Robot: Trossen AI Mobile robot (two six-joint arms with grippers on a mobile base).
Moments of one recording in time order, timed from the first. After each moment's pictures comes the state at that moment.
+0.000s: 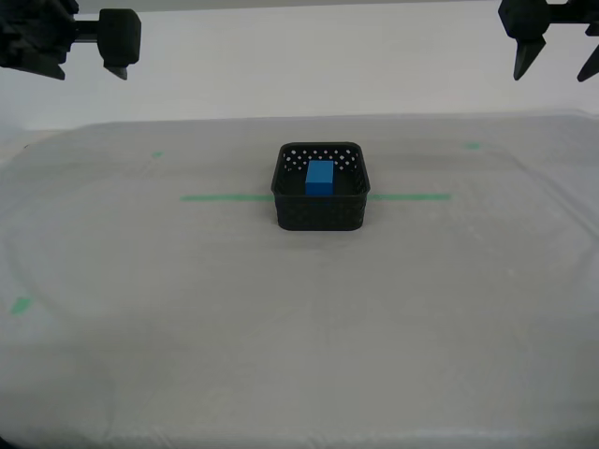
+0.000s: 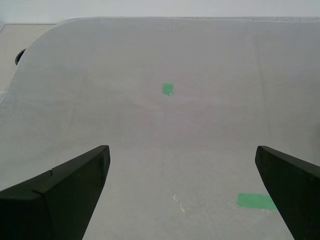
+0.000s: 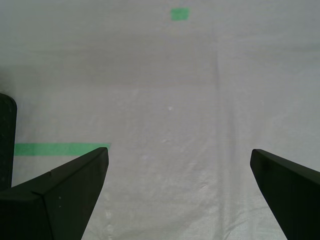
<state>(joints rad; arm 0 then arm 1) 0.04 1.69 1.33 -0.71 0.00 0.09 -0.06 1.47 0.93 -0.15 -0.12 -0.05</state>
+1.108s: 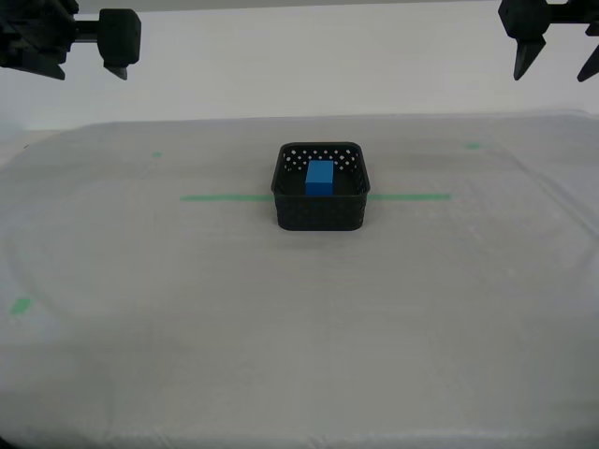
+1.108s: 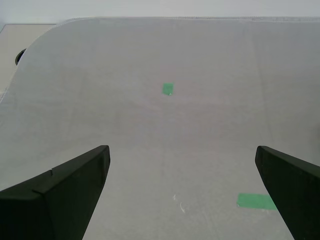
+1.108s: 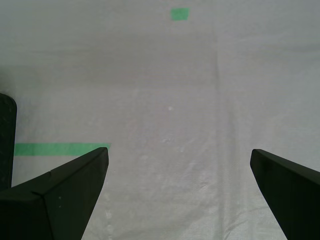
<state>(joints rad) 0.04 1.69 1.33 -0.71 0.00 0.09 -0.06 1.47 0.93 -0.15 -0.12 -0.05</state>
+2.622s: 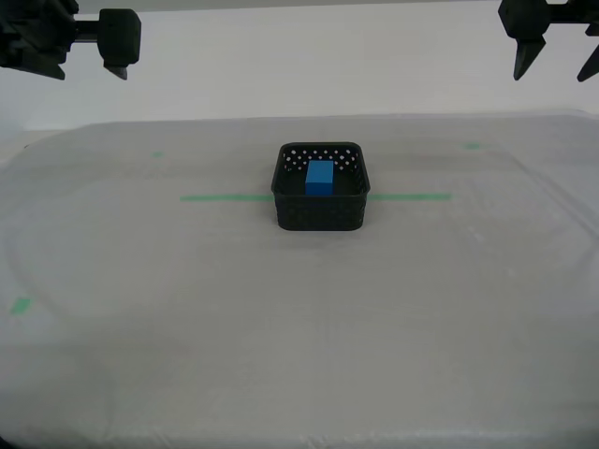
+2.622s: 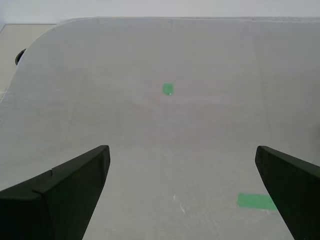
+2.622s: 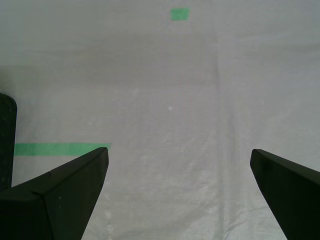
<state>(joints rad) 0.04 1.69 1.33 -0.71 0.00 0.09 -0.06 1.47 0.93 -0.15 -0.12 -0.05</state>
